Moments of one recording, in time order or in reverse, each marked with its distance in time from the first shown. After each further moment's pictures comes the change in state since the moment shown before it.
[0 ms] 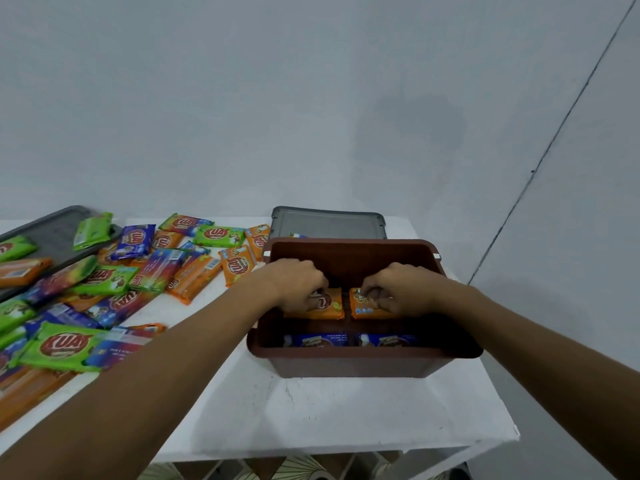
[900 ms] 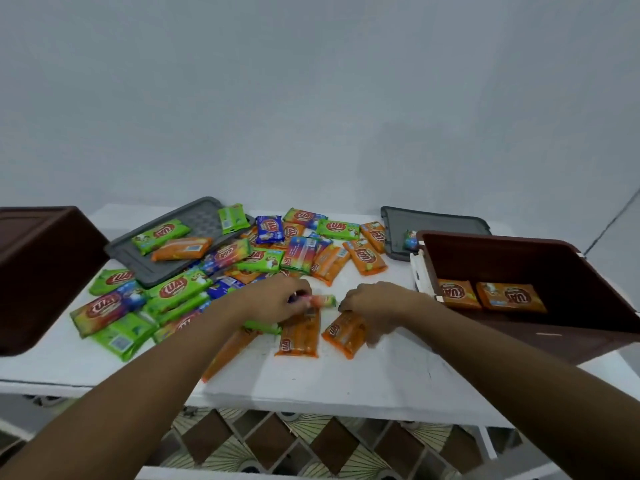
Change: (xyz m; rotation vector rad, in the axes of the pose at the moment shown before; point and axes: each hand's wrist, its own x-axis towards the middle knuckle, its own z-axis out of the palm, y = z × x) left_hand -0.240 -0.162 0.118 -0.484 0.134 -0.179; right_hand 0.122 -0.280 0.026 -0.365 -0.134 -0.206
